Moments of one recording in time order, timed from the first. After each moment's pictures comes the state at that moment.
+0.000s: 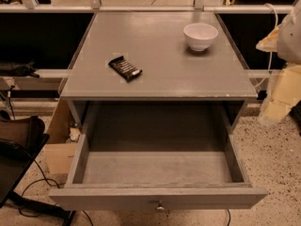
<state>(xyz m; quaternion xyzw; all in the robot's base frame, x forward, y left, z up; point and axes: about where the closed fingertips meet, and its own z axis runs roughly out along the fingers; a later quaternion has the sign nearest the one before) 0.438 -0.217 0.977 -0.60 0.78 -0.03 0.16</state>
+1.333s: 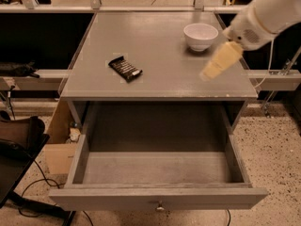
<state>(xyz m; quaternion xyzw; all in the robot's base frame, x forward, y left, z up) 0.593 -0.176 0.940 -0.50 0.81 0.06 0.30</state>
